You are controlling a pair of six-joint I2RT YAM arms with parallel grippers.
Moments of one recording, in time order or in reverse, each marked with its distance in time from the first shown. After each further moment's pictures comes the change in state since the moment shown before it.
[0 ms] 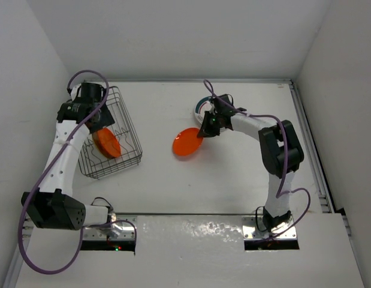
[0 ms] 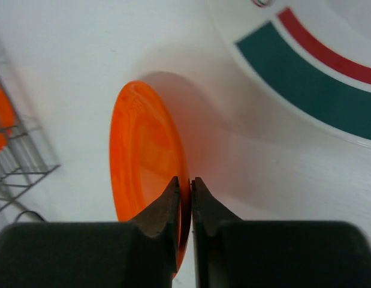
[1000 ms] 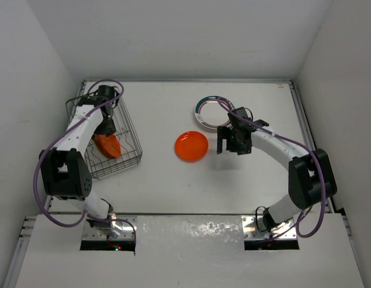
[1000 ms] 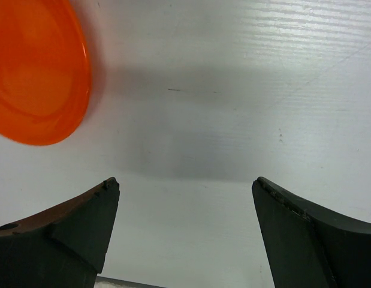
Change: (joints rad) left arm 0.014 0.282 -0.036 0.041 -0.032 0.098; right arm -0.015 -0.422 -0.315 -0.318 0.359 -0.187
